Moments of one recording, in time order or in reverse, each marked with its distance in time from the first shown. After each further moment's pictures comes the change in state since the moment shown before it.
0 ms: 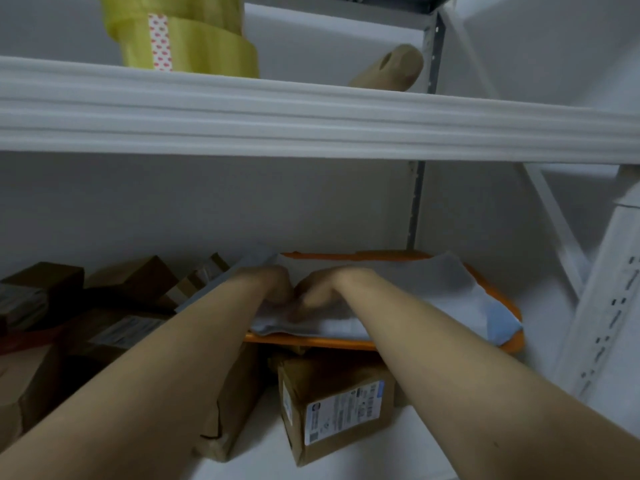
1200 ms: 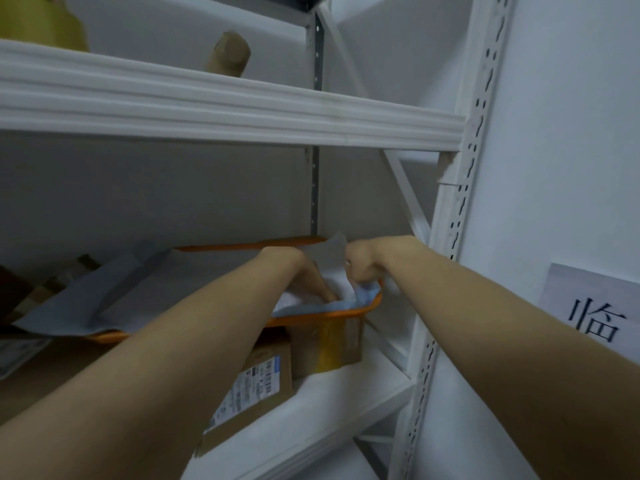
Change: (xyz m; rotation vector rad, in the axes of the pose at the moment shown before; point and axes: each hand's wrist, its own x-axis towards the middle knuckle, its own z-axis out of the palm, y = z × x) left_hand -0.048 0.183 -0.025 -0.159 -0.280 0.420; right_hand -0.144 0.160 0.005 -0.110 0.150 0.406
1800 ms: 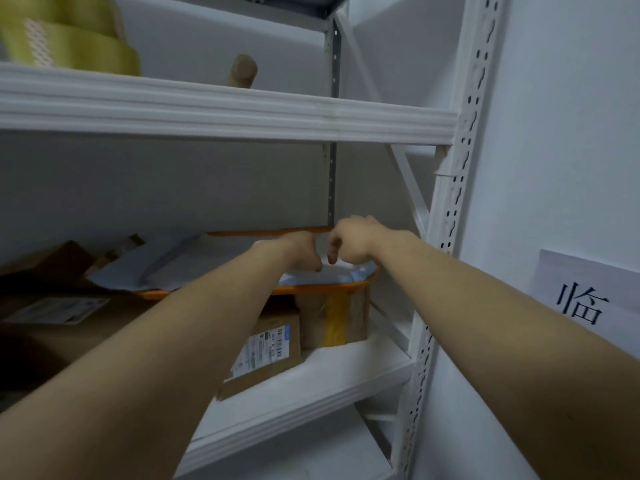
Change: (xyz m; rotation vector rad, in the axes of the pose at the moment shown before) left_hand -0.052 -0.003 0.025 -0.033 0.453 0.057; right_hand -0.061 -0.018 -0.007 0.051 0.250 -0.204
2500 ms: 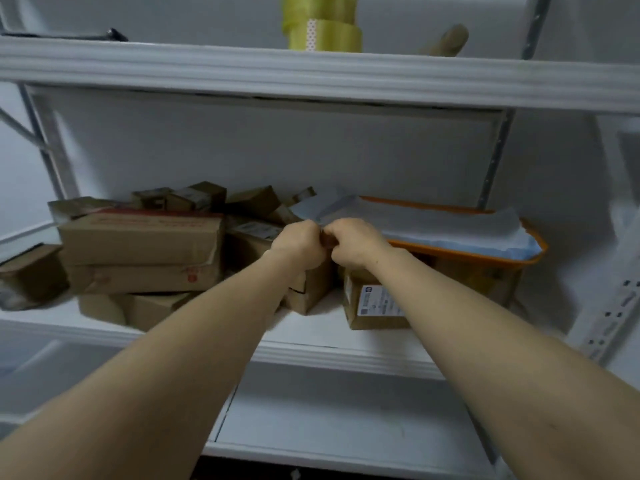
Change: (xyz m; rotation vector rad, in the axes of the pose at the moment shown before) left_hand -0.182 -0.145 0.017 -0.053 0.404 -0.413; right_hand -0.016 -0.207 0.051 0.243 0.122 -0.469
